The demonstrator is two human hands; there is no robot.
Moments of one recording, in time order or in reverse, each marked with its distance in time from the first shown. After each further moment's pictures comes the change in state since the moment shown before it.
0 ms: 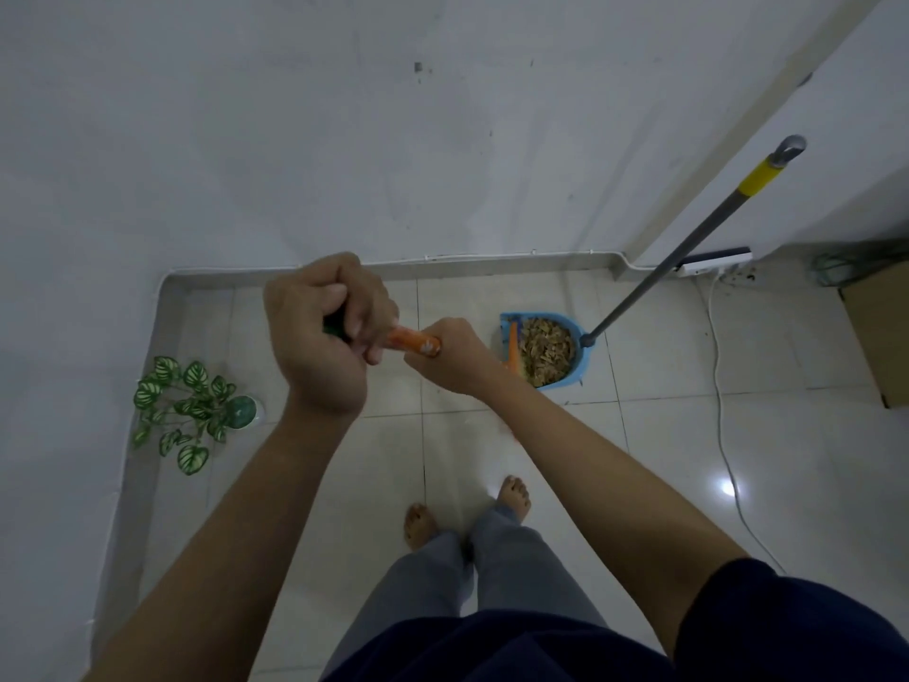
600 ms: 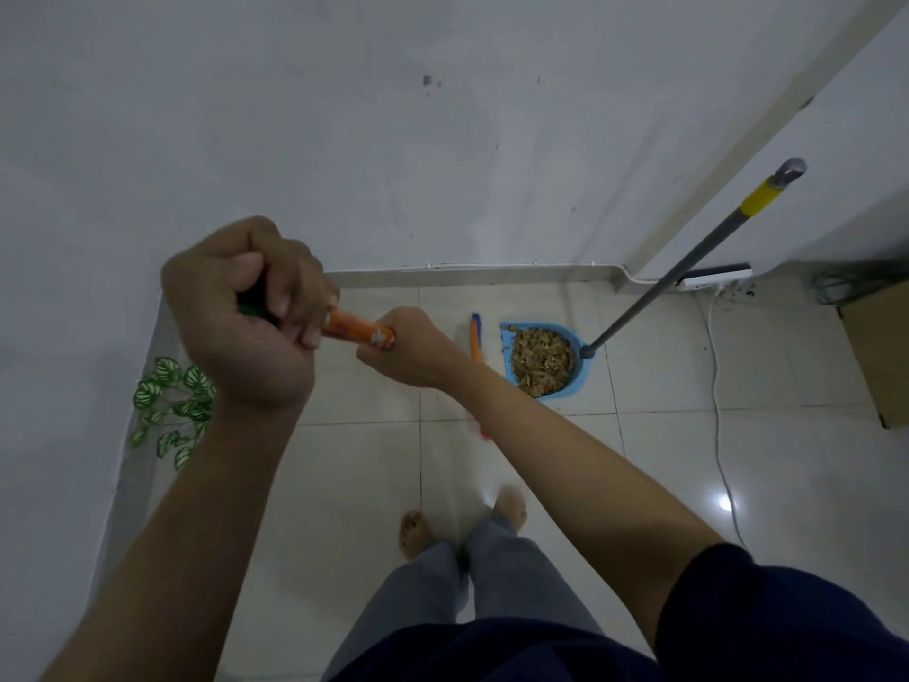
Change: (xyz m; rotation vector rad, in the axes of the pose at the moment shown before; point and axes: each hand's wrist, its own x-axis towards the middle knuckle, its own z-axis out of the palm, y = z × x) left_hand 0.012 0.039 -0.010 0.052 0.141 0.095; right_hand 0.017 -0.046 0.000 0.047 -0.060 -0.130
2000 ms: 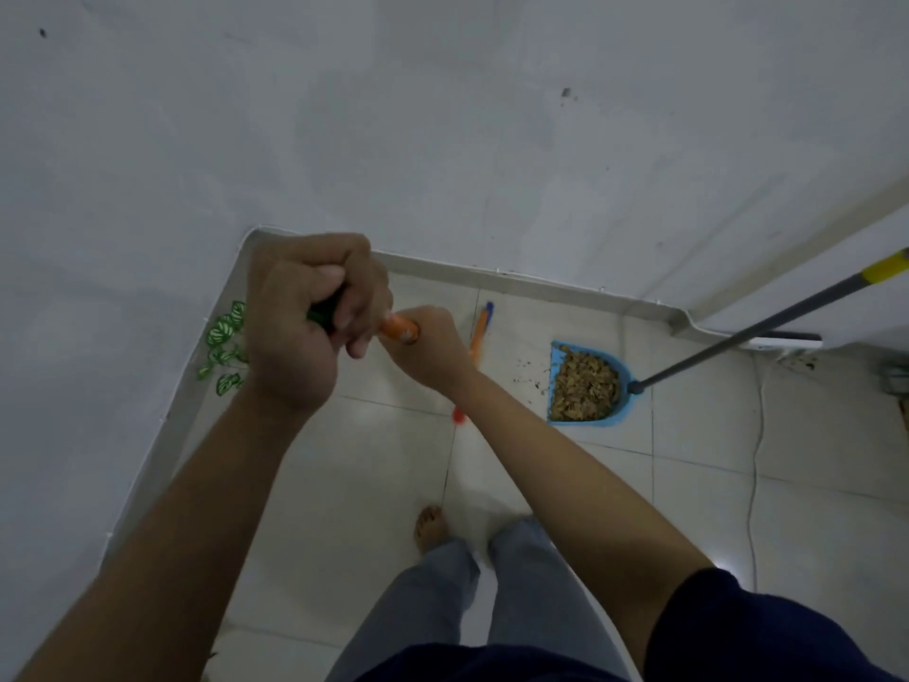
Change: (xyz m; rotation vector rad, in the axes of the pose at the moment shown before) left_hand -0.027 0.035 -0.105 0.096 -0.183 0.077; right_hand 0.030 -0.053 0.102 -0.025 0.160 -0.183
